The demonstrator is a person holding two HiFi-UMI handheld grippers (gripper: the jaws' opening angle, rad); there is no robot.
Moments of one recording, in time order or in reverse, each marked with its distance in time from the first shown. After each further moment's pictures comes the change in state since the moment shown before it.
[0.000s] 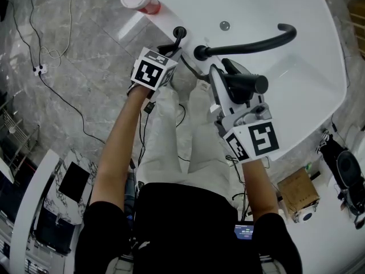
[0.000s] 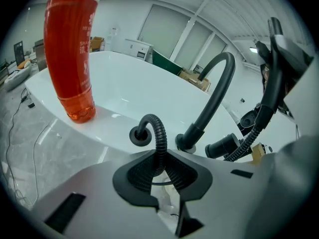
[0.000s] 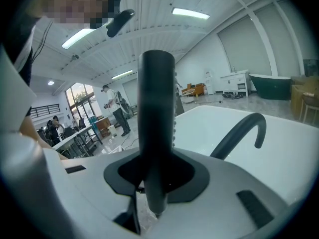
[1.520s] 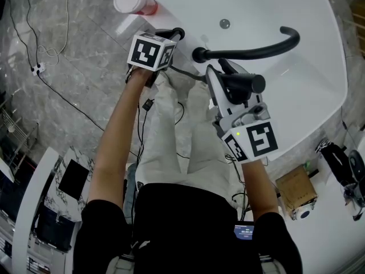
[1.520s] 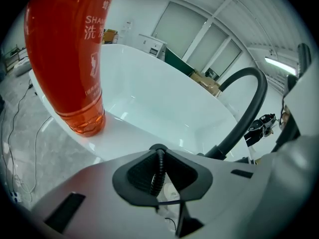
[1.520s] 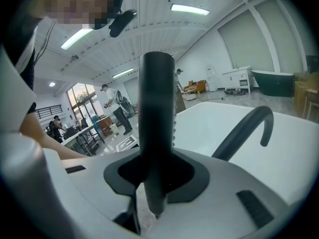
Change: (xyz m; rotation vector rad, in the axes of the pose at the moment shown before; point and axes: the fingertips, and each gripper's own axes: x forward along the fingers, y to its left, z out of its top) left arm 0.014 0.027 0.030 -0.131 0.033 0.027; right arm 0.007 -0.006 -0.004 0.007 0.020 0.027
